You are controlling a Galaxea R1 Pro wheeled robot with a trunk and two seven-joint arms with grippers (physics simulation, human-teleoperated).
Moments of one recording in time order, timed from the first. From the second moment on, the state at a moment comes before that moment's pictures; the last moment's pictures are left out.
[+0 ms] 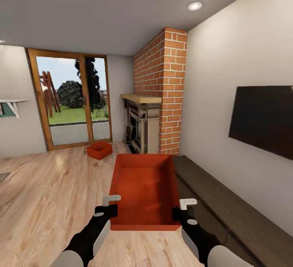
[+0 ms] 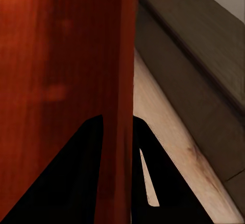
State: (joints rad) left arm -0.52 -0.09 -0.12 -0.61 0.14 0.21 0.26; right arm -0.60 0.08 0.28 -0.34 -0.18 -0.05 -0.19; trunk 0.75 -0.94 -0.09
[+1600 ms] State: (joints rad) left arm -0.52 -0.09 -0.12 -0.61 0.14 0.21 0.26; right arm -0.60 0.08 0.28 -0.34 -0.18 -0.05 -0.19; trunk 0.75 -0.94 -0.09
